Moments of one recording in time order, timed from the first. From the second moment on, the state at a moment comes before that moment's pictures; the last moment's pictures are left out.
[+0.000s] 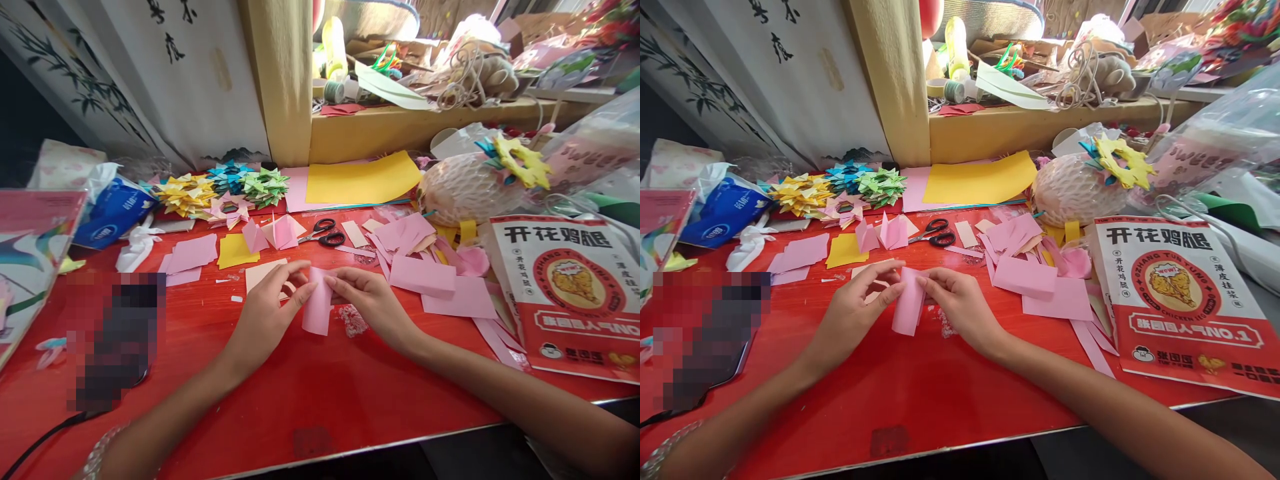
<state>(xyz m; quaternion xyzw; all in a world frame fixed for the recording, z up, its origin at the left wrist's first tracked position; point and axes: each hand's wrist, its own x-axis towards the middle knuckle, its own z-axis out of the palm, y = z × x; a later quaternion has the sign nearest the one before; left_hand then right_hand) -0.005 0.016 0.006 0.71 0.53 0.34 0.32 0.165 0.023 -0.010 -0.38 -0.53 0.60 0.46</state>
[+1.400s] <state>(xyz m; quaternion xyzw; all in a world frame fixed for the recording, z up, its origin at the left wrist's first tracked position) -0.007 0.019 0.005 0.62 0.52 0.37 0.45 0.167 0.021 -0.009 -0.41 -0.57 0.57 0.42</state>
